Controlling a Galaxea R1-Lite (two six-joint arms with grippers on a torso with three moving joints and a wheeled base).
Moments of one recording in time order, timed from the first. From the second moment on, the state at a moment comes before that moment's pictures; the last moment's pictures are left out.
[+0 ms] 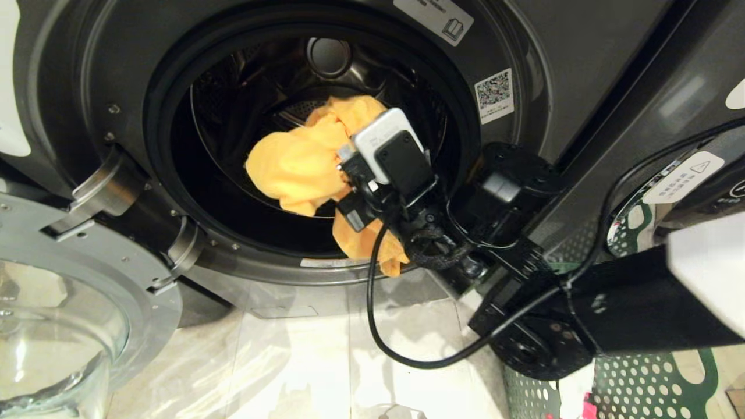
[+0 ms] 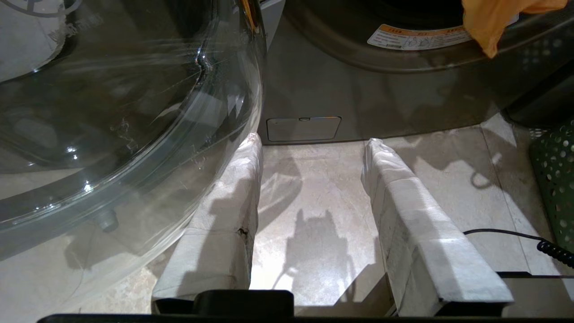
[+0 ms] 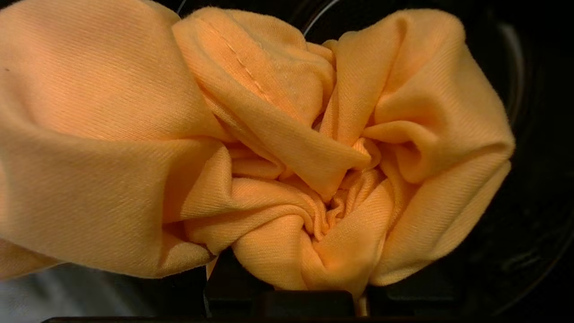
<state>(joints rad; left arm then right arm) 0.00 0.00 0.00 0.00 0.00 0.00 0.87 2.05 -1.27 -1.25 -0.16 -0.59</state>
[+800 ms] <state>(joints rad) 0.00 0.00 0.00 0.00 0.00 0.00 0.74 2.49 -1.94 -1.13 -0.33 -0.59</state>
